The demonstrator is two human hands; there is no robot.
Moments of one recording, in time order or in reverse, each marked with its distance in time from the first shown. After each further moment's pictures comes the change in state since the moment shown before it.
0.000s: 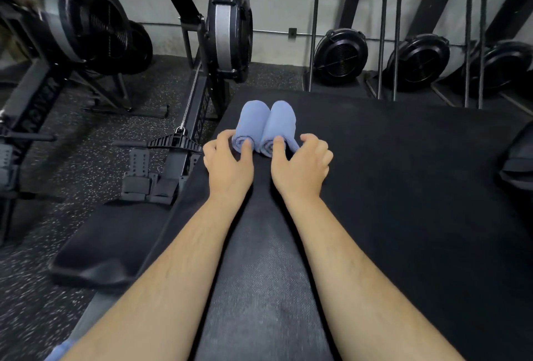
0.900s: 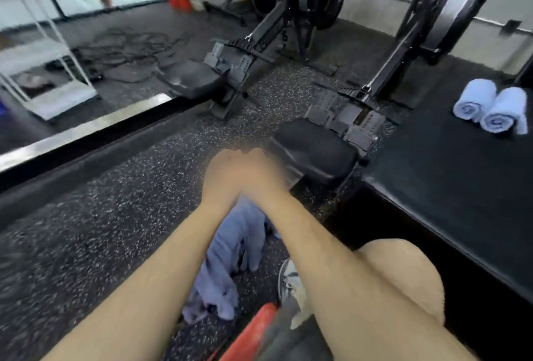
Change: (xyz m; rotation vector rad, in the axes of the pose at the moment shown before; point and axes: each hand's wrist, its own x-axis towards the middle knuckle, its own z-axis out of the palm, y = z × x) left_hand -0.261 -0.143 -0.425 0.053 0.389 -0.397; right_hand -0.458 -0.170 0.069 0.048 -1.128 -0.443
